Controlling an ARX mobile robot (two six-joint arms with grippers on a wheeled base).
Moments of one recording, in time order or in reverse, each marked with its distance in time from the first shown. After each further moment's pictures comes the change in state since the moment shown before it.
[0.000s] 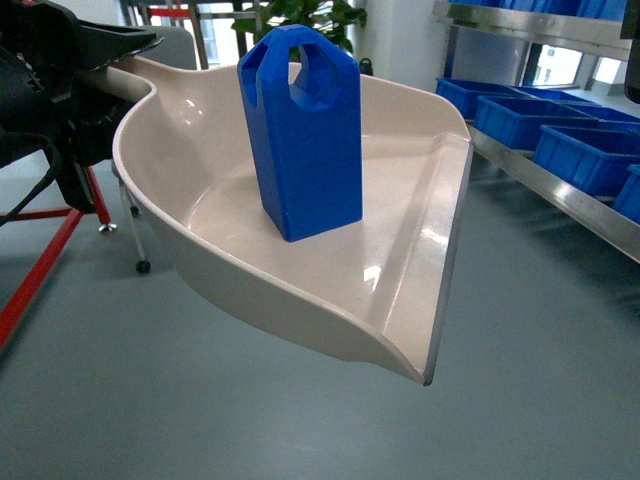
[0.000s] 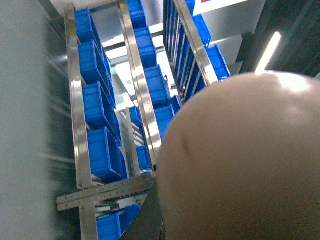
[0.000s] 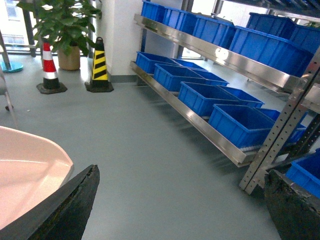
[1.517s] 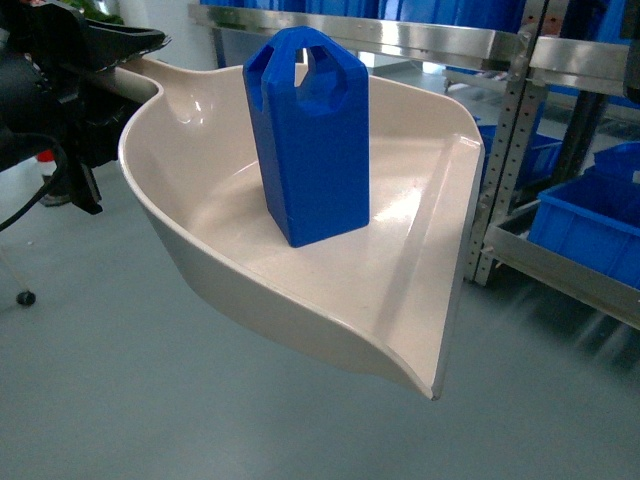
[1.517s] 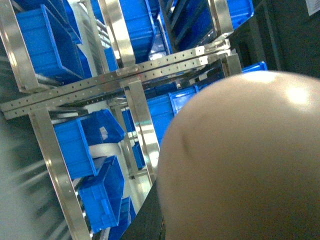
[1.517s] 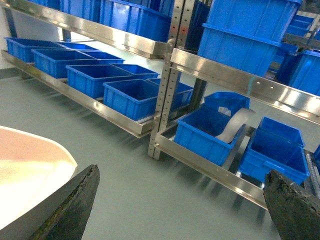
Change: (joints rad) left arm -0.002 0.000 0.000 0.000 0.003 0.000; right arm 0.000 0.000 0.000 0.000 0.000 0.000
